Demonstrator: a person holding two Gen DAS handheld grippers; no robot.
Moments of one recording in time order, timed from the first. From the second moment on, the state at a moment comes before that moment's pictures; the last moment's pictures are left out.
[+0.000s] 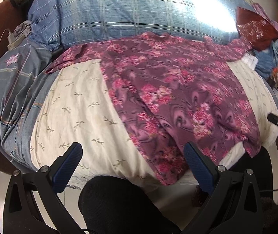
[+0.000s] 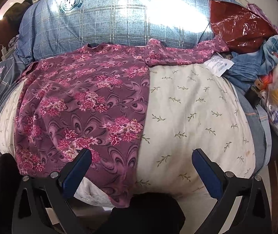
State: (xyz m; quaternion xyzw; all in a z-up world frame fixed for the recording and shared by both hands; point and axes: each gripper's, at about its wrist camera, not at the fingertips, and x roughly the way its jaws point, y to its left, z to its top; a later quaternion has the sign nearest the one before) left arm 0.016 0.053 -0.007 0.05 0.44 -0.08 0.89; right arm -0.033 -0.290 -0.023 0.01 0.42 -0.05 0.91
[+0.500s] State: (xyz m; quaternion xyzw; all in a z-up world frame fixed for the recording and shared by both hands) left arm 0.044 0.082 -0.028 -0.01 0.50 -0.05 0.86; right arm -0.014 -0.317 -0.055 0.09 0.46 -0.04 0.88
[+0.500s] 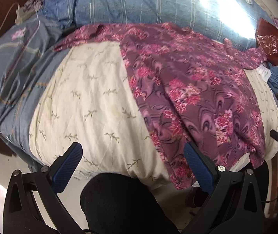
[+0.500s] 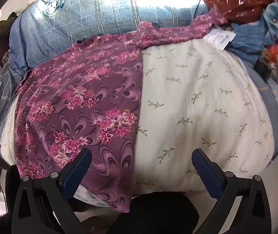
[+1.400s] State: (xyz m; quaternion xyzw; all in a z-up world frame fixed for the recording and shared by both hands) left arm 0.061 0.070 -0.082 -0.06 0.59 -0.04 0.80; right arm -0.003 -0.313 -0.081 0.10 0.43 0.03 0.90
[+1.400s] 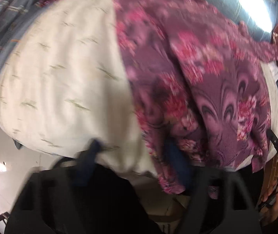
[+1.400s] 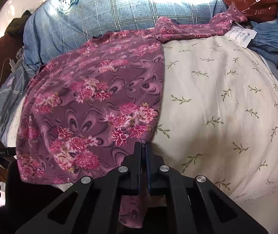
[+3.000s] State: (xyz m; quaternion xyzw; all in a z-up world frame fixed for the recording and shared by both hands) left arm 0.068 0.159 -0.035 -0.13 0.57 -0.04 0.81; right arm 0.002 -0.384 -0.071 0.26 0.43 0.01 0.86
